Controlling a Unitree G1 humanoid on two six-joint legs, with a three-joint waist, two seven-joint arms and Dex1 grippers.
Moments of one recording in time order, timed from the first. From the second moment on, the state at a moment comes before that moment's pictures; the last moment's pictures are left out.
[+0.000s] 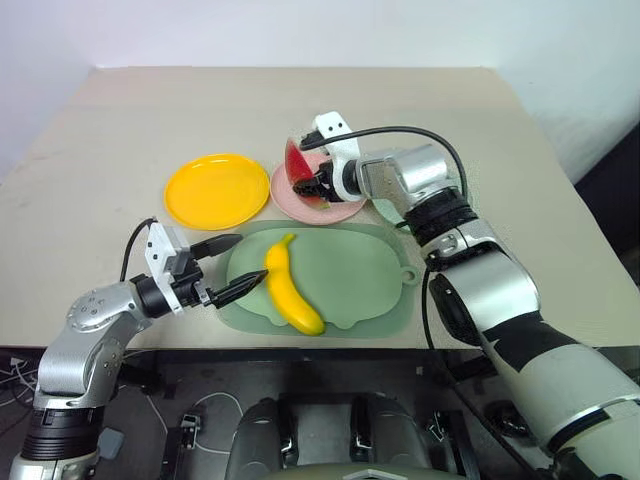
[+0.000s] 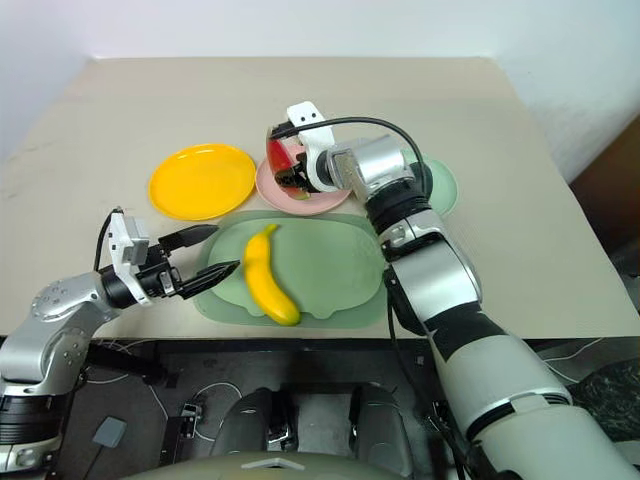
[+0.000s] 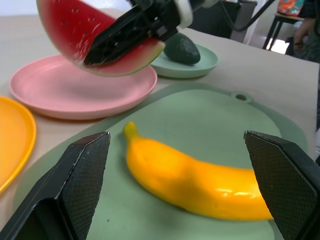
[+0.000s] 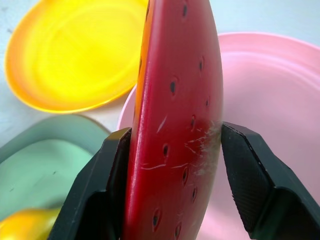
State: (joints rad) left arm -0.09 0.63 0.19 -0.24 -0.60 0.33 -0.95; right arm -1.37 -0.12 0.20 0.98 0.23 0.74 0.53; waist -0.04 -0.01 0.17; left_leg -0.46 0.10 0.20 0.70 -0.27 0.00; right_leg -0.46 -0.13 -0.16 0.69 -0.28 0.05
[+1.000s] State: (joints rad) left arm -0.08 0.64 0.21 -0.32 -0.62 0.38 -0.88; right arm -1.37 -0.14 0.03 1.00 0.10 0.61 0.64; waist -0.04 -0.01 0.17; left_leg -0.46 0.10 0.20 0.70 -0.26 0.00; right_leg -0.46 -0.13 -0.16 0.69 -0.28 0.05
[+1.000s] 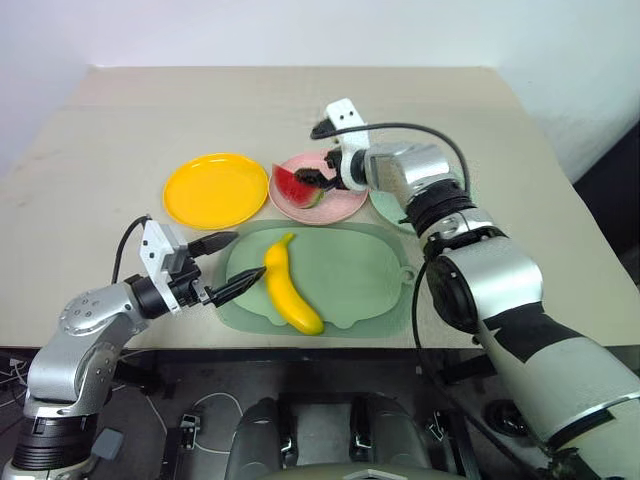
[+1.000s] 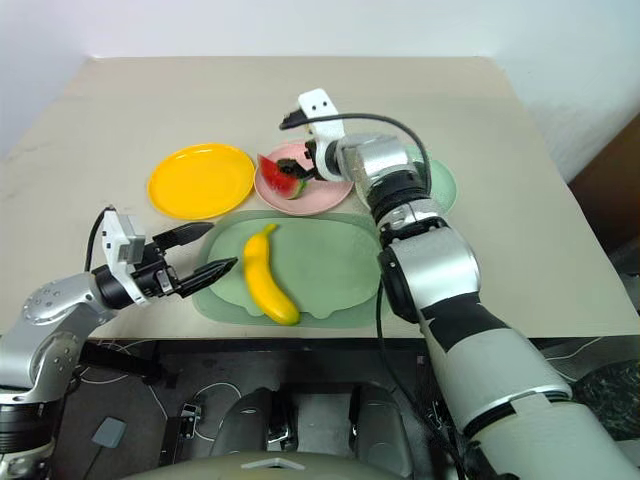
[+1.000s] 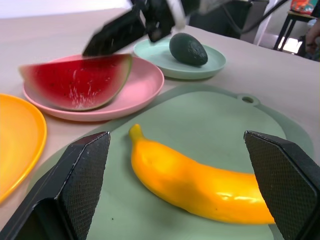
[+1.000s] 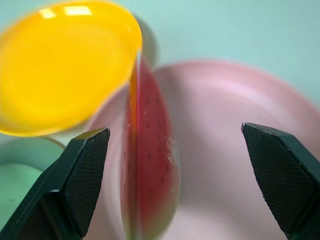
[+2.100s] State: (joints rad) left arm -0.09 0.51 0.15 -0.48 -0.65 0.63 -0.51; right arm -0.37 -0.53 -0.06 -0.35 0.49 0.55 0.94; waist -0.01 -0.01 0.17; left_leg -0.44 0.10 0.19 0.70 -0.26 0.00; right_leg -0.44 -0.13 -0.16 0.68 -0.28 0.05
